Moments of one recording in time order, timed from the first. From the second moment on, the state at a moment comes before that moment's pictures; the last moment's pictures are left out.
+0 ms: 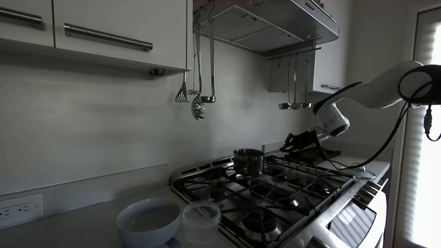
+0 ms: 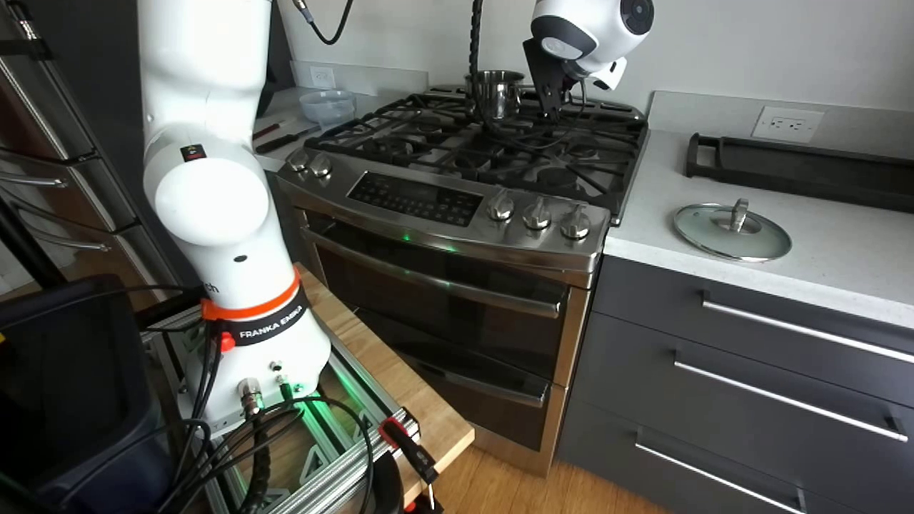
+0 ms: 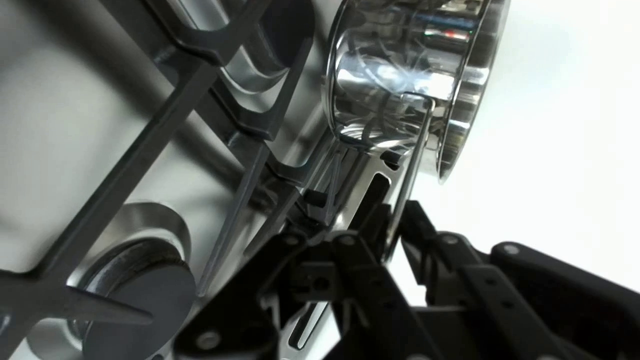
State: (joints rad) arm -0.15 0.35 -0.04 -1.76 1.27 2.07 -0.59
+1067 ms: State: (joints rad) arm -0.19 0.30 -0.10 -1.85 1.33 2.07 -0.66
